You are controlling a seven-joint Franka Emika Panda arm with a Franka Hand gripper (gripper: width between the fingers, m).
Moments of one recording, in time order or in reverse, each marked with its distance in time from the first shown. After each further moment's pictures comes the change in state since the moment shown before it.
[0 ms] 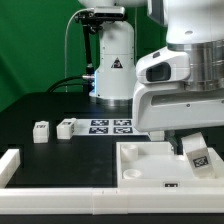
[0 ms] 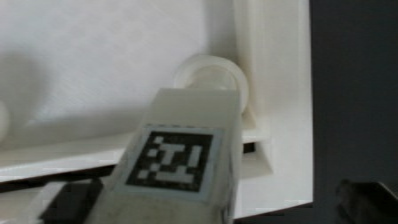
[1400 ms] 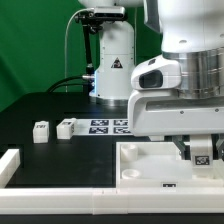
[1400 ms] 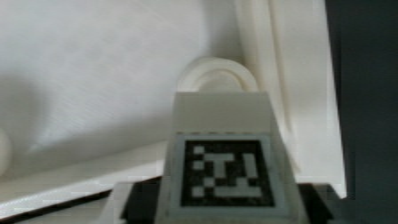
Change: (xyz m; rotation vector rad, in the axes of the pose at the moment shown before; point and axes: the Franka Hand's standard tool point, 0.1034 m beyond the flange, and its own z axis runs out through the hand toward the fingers) arm -0.001 0.006 0.008 0.001 0.006 0.195
